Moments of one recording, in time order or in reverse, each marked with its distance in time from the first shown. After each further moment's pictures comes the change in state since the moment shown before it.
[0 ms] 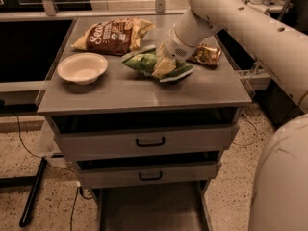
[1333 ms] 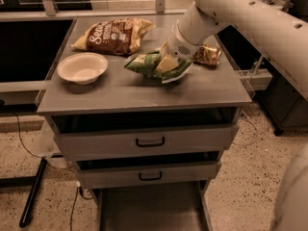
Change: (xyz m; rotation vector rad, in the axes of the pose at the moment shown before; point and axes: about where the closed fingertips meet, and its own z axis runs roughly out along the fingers) arm -0.008 0.013 -0.024 0.025 0.001 0.015
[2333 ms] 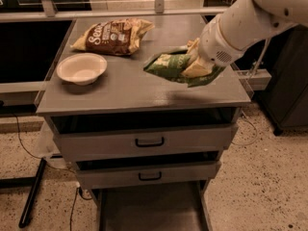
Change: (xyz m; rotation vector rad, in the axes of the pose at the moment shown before) arm 0.018 0.072 -0.105 0.108 0.004 0.008
